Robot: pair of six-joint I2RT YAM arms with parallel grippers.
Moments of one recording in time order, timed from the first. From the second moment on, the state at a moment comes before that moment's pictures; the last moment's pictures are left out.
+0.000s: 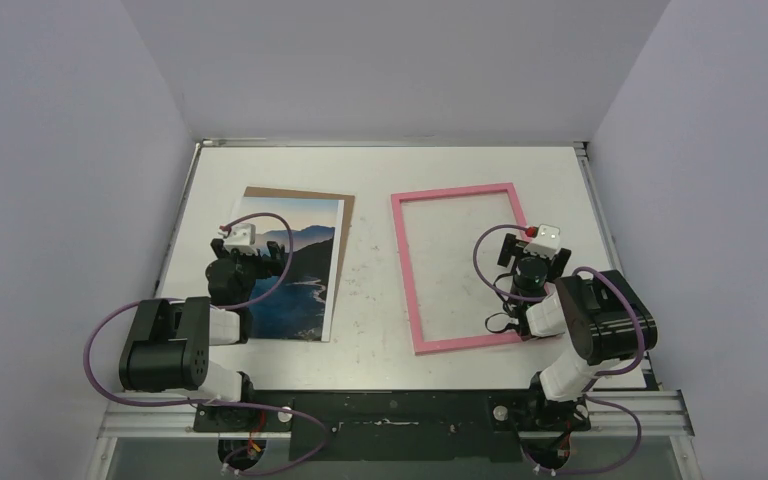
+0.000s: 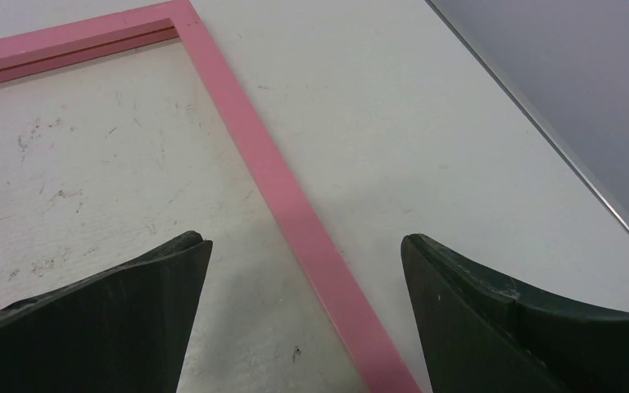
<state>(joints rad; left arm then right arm) 0.03 1.48 0.21 1.11 0.14 -0.06 0.15 1.63 0.24 1.18 0.53 0.03</state>
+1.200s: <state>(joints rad) 0.23 1.24 0.89 -0.02 0.28 -0.06 0.22 1.41 1.05 -0.10 0.40 0.33</state>
